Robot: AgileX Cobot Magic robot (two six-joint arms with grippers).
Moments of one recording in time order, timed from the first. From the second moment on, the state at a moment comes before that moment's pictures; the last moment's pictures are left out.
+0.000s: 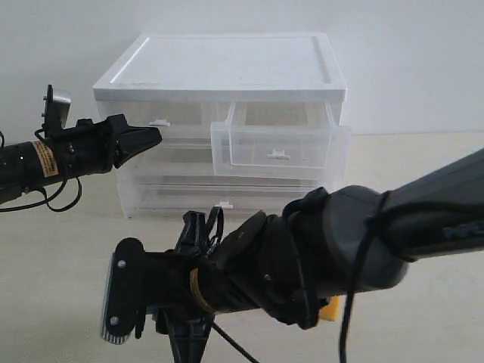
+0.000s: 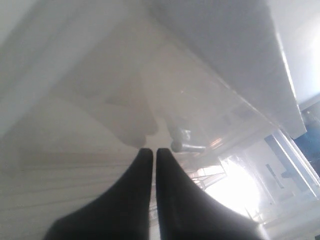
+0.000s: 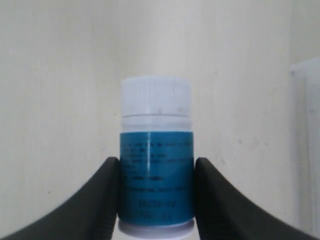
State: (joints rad) left arm -0.03 2.05 -1.07 1.03 -1.02 -1.38; right arm 0.98 1.92 -1.04 -1.73 0.02 0.96
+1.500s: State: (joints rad) left arm -0.01 2.05 -1.07 1.06 -1.02 -1.39; right arm 0.71 1.55 -1.03 -1.74 0.29 0.64
